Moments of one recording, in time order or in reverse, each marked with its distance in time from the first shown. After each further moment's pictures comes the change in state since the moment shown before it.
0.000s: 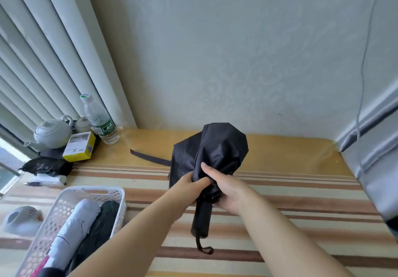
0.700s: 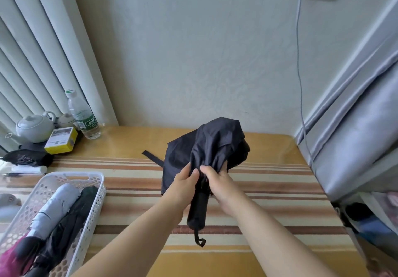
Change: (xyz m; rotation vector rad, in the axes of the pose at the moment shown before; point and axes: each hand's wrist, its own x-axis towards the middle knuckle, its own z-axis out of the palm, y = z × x) left_hand -0.088 -0.010 0.081 -0.078 0.024 0.202; right_hand -0.080 0.039 -0.051 -0.386 0.201 -0.404
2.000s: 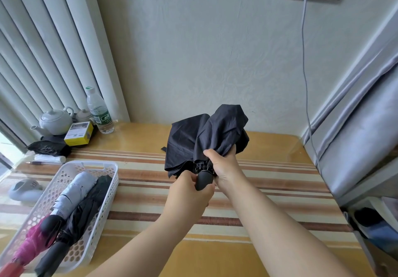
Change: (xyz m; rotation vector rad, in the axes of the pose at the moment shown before) left_hand -0.069 0.005 0.006 0.314 0.245 0.064; right_hand -0.003 -0.017 0.021 0.543 0.073 -0.173
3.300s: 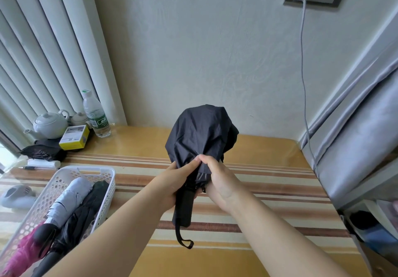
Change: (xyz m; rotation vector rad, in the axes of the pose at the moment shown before) left_hand 0.056 0.004 -0.028 -0.628 -0.298 -0.234; right_hand -0.034 -0.015 0.011 -0.113 -0.261 0.227
